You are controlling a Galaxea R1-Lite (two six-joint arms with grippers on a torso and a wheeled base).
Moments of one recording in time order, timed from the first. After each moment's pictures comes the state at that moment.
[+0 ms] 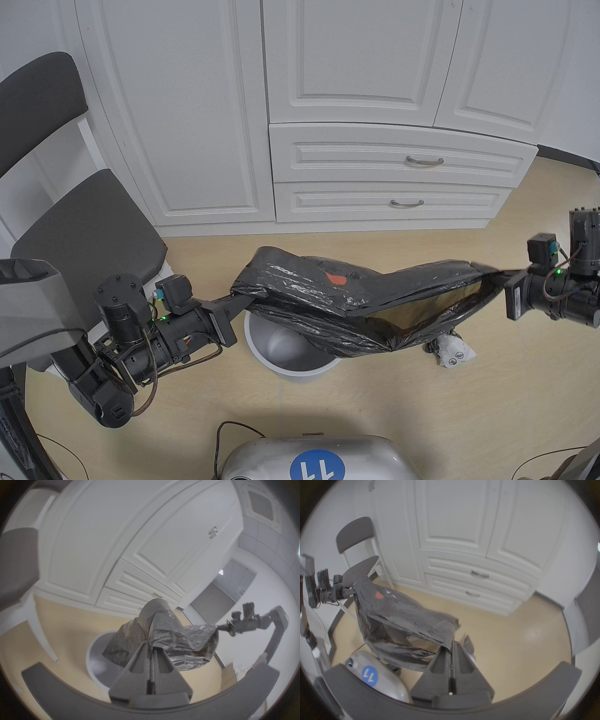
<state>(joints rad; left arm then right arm) -0.43 2.00 -0.43 -1.53 -0.34 -0.40 0.27 1.40 -0.70 -0.28 -0.09 -0.21</state>
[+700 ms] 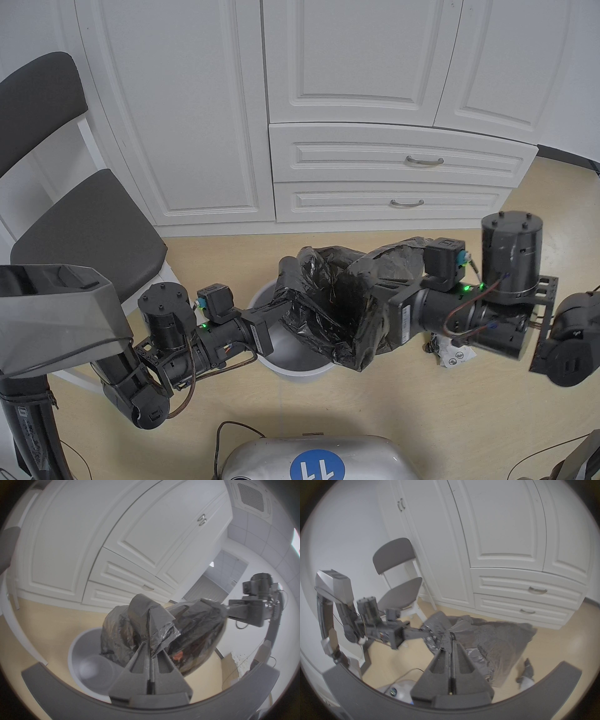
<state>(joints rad) -0.52 2.14 -0.56 -1.53 -0.33 -0.33 0.72 1.66 -0.78 -0.60 -0.09 0.03</state>
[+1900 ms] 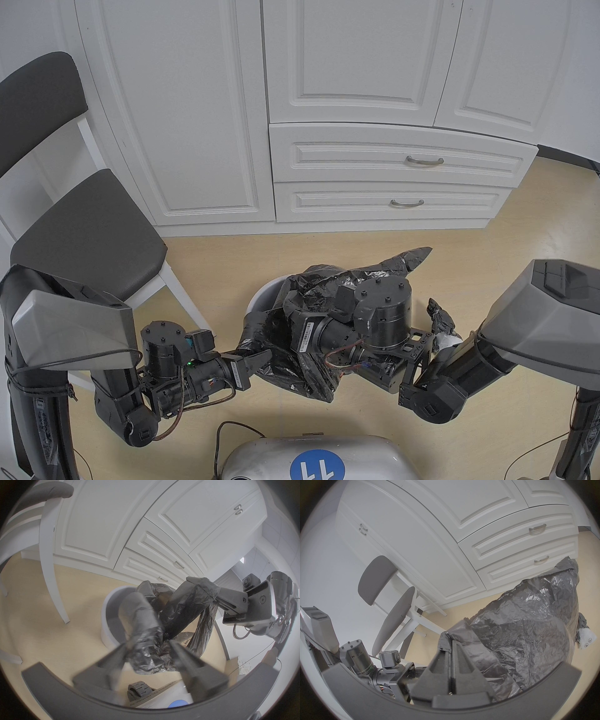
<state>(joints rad) -0.47 2.25 -0.38 -1.53 -0.24 -0.42 0.81 2.17 -0.93 -1.05 -0.13 0.51</state>
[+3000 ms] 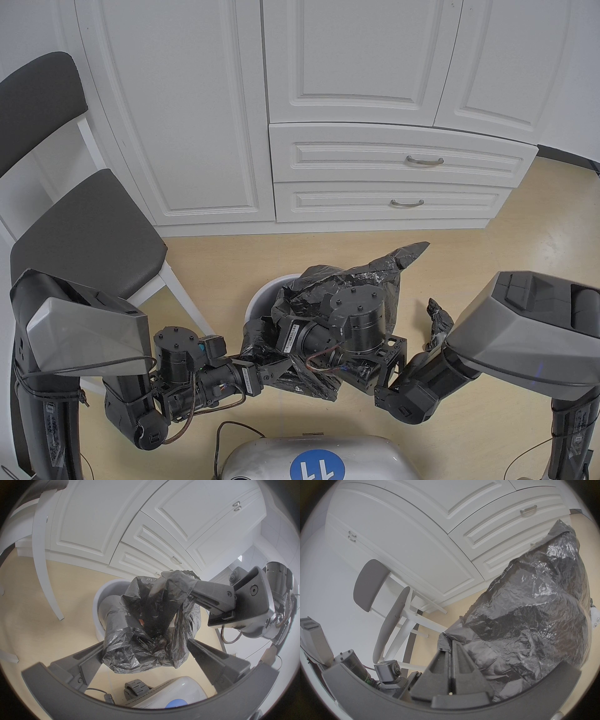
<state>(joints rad) -0.50 2.29 -0.41 -1.54 -0.25 -0.42 0.82 2.28 -1.03 -1.04 -0.13 0.64</state>
